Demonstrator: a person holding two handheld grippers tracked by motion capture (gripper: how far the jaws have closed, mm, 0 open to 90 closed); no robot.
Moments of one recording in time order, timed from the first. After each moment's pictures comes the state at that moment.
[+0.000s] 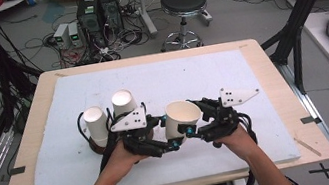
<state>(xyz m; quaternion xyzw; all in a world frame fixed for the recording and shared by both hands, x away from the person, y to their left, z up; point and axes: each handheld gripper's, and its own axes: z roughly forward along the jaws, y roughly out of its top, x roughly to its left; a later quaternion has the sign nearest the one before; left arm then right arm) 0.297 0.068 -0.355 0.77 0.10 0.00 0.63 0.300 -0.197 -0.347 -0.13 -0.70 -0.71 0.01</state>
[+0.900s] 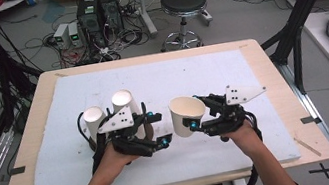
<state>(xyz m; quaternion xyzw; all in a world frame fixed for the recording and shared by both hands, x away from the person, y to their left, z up) 0.296 0.096 -0.354 0.75 0.15 0.04 0.64 0.305 -0.214 -0.344 -0.14 -0.73 -0.67 -0.06</state>
